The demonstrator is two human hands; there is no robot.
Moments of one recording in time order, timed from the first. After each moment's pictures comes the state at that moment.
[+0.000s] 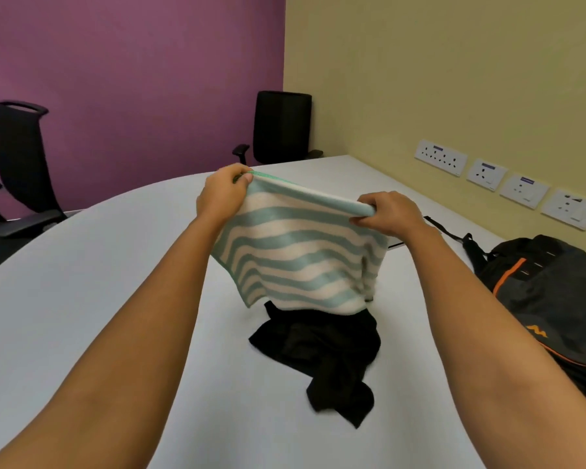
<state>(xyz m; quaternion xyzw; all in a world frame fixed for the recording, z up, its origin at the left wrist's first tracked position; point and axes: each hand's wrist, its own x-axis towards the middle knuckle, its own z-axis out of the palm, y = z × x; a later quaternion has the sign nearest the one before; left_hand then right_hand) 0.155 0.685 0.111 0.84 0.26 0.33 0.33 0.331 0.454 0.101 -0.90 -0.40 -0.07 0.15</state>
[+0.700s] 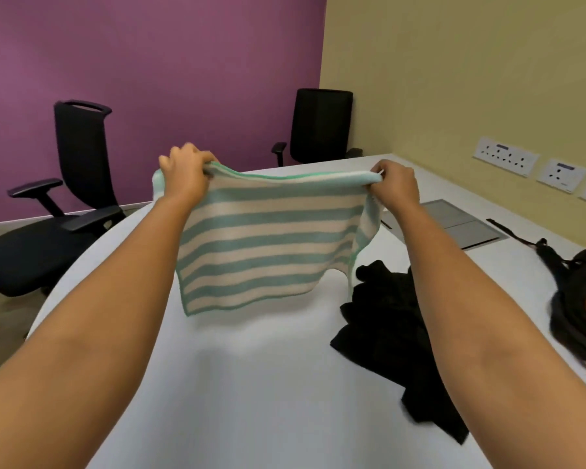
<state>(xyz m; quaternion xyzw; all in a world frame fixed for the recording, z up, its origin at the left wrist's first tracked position) 0.049 0.891 0.114 0.88 0.35 0.31 0.05 0.262 0.642 0.104 -0.89 -0.25 -0.10 0.36</state>
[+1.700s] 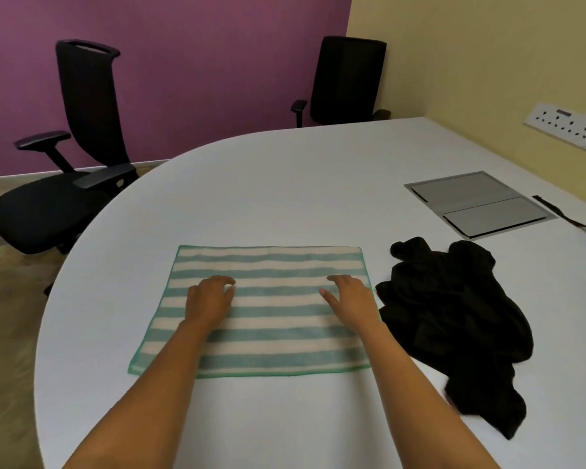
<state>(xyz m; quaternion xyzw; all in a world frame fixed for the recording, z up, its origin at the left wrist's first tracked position) -0.045 0.889 -0.146 0.89 0.39 0.09 0.21 0.146 0.679 -0.145 -0.91 -0.38 0.10 0.15</state>
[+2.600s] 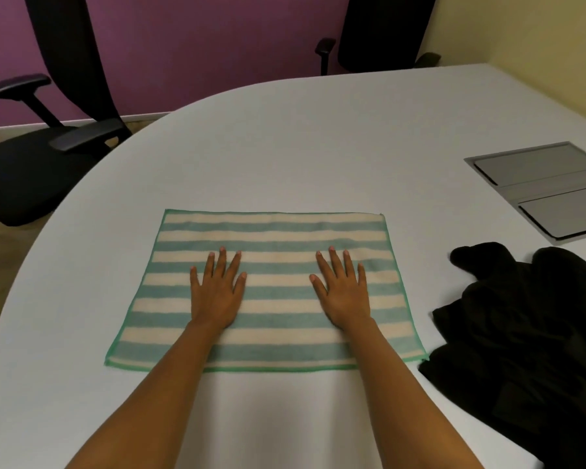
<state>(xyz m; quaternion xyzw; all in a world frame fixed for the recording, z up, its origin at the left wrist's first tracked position) 0.018 0.972 -0.246 0.91 0.40 0.00 0.10 0.194 0.802 -0.243 -0.90 -0.42 0.07 0.07</state>
